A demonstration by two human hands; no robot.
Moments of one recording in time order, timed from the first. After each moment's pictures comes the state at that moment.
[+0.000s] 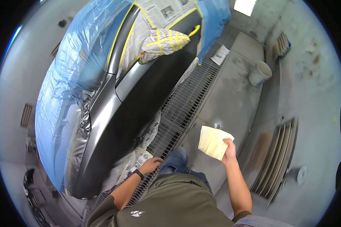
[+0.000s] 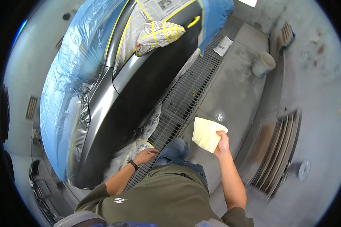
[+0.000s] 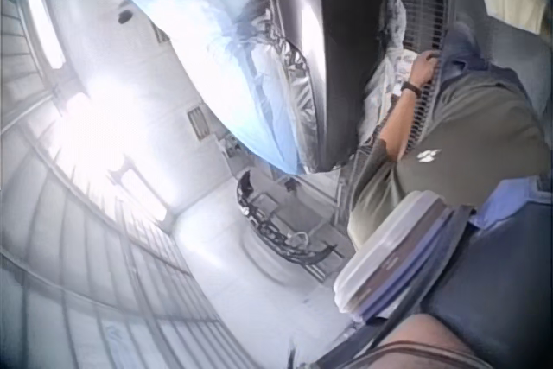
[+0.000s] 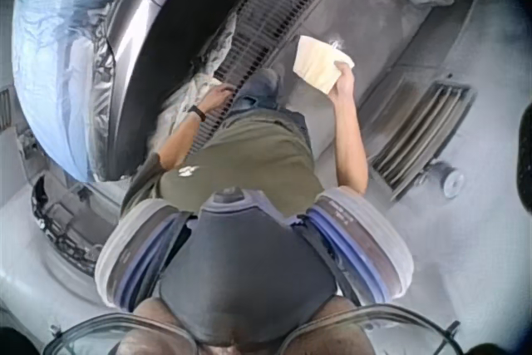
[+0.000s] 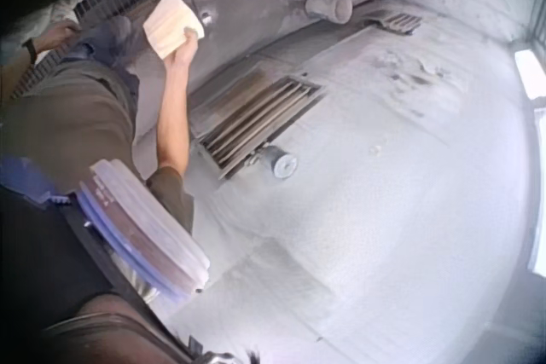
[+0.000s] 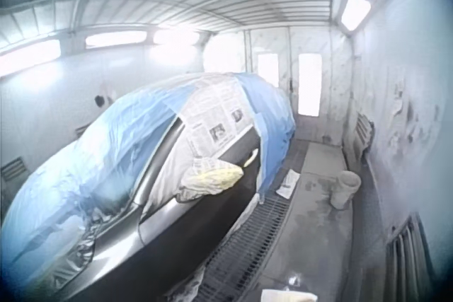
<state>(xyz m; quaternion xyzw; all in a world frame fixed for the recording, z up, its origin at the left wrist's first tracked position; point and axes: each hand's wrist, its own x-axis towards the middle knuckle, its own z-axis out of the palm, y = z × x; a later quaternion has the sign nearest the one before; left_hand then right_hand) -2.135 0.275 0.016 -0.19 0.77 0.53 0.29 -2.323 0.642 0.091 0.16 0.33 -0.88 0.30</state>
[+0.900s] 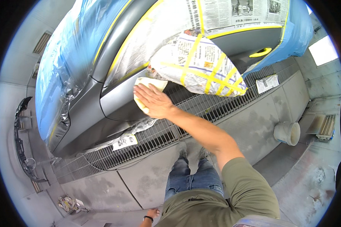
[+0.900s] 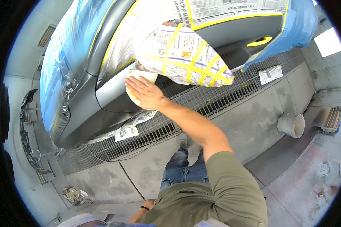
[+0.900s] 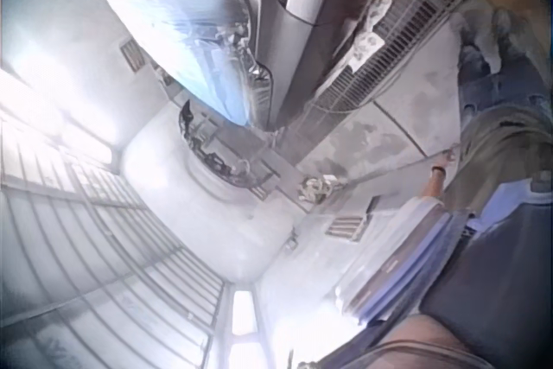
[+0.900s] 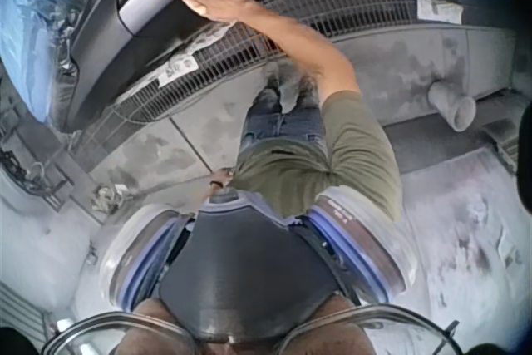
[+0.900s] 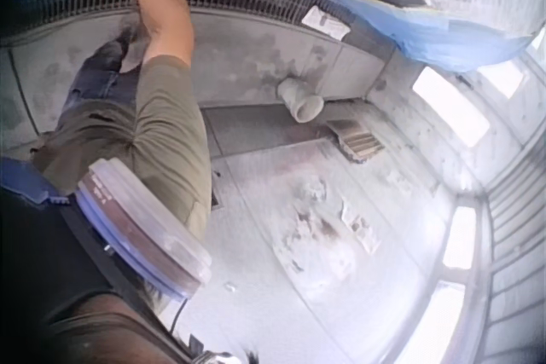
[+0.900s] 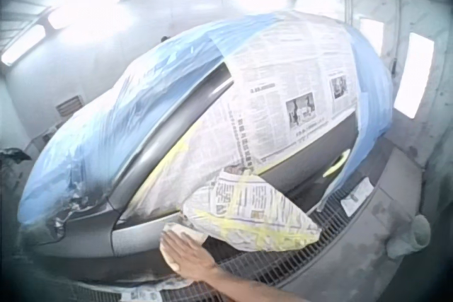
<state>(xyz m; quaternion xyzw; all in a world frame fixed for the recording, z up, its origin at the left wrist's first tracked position) -2.085 0.633 -0.105 -0.54 0.54 0.56 0.32 -2.661 0.198 0.010 -0.77 0.58 -0.20 -0.15</state>
